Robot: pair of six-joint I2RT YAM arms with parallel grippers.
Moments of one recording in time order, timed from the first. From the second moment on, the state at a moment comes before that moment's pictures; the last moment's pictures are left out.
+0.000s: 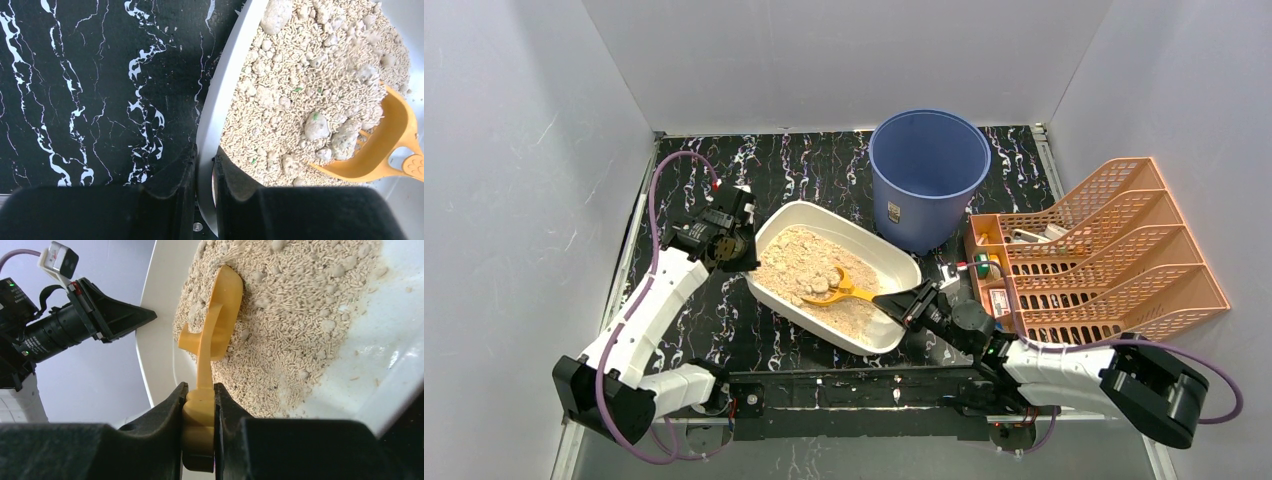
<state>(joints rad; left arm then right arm) -0.40 1.15 1.15 -1.08 -0.21 -0.41 0.99 1.01 0.06 0.83 0.10 1.43</state>
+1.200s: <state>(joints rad) -0.41 1.20 0.94 -0.94 -0.29 -0.47 0.99 0.48 0.01 0.54 0.18 1.42</state>
